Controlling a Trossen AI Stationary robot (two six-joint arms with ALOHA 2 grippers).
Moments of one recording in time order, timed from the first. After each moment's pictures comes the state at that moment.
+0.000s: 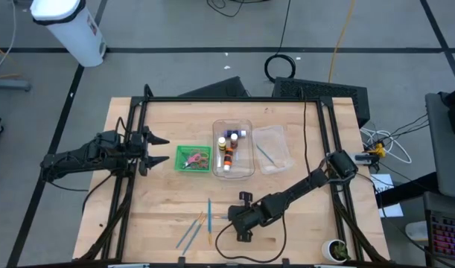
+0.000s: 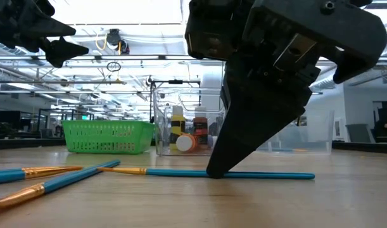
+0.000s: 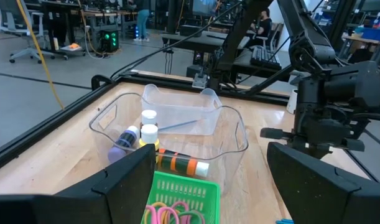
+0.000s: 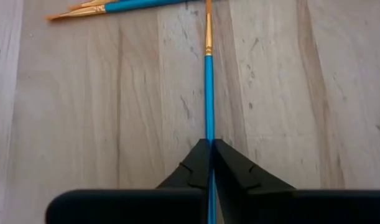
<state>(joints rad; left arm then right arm) 0.14 0.07 0.26 -0.29 0.08 -0.11 0.50 2.11 1.22 -0.37 0.20 0.54</state>
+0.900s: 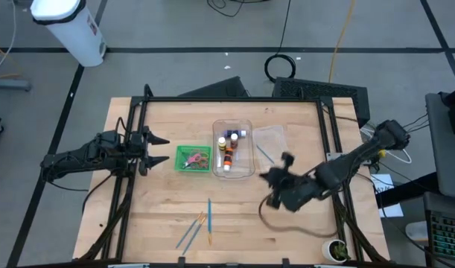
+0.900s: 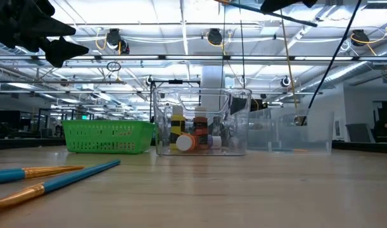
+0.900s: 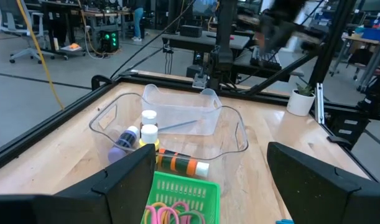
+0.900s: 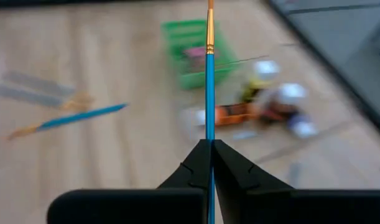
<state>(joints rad) 0.14 0.07 0.26 -0.29 0.08 -0.11 0.53 1.39 1.20 -0.73 0.73 0.62</state>
